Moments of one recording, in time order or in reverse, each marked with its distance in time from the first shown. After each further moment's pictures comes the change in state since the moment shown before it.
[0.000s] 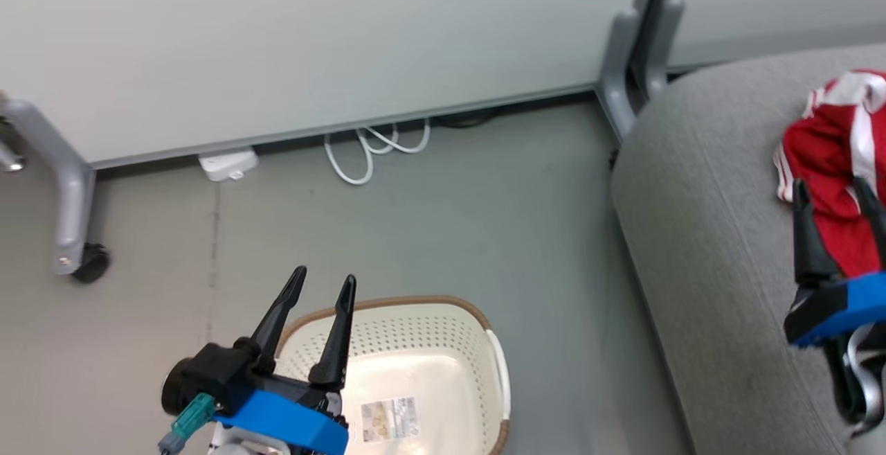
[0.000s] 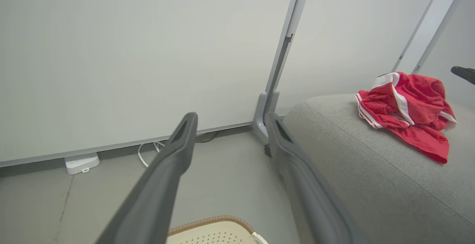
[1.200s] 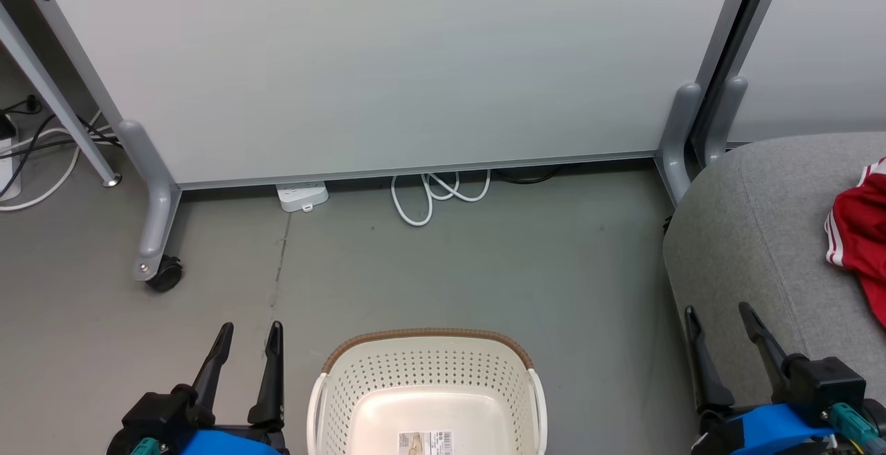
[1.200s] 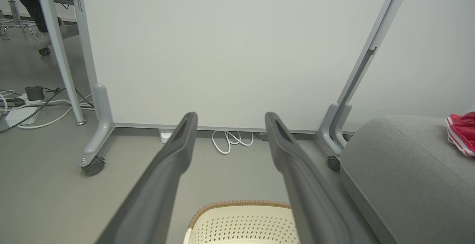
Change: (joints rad) left arm 0.108 -0.026 0.199 0.072 0.032 0.000 0.000; right arm 0.334 0.198 0.114 -0.193 -0.086 0.000 -0.020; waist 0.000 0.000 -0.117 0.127
